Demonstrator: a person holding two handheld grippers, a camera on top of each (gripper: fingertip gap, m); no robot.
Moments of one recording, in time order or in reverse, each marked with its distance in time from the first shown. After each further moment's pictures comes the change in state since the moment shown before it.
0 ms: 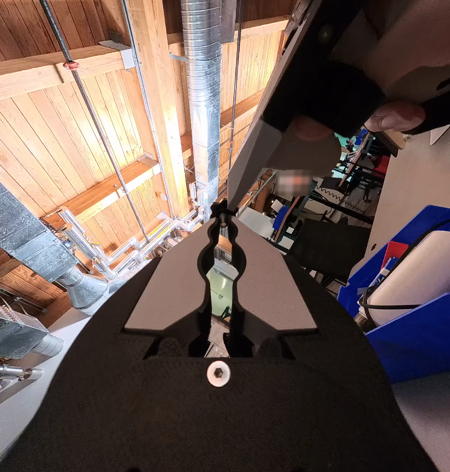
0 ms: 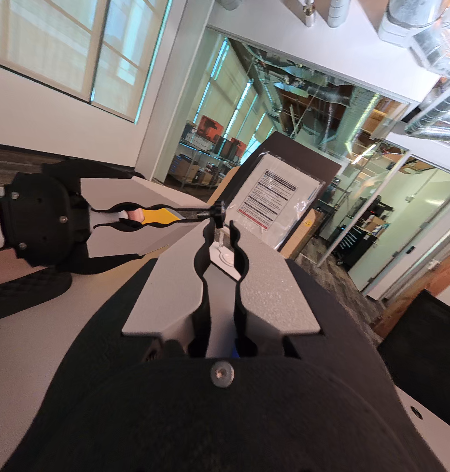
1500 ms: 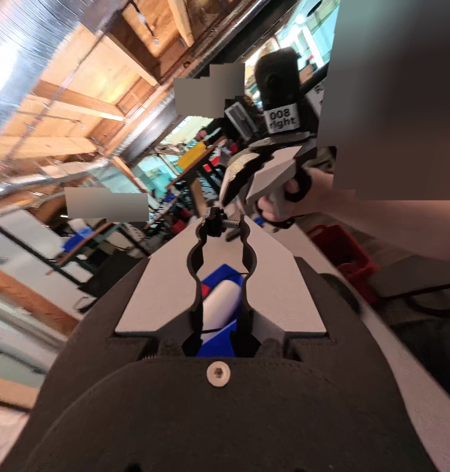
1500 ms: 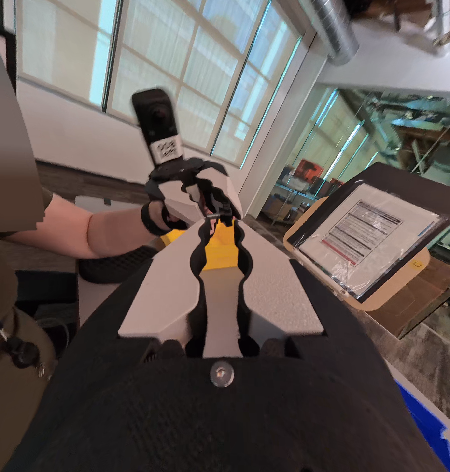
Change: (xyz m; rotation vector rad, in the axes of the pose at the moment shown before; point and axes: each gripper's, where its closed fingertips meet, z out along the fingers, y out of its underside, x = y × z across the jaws) left arm 0.024 -0.036 -0.020 0.167 0.639 -0.793; right arm -0.026 0.002 -0.045 0.193 -0.434 0.126
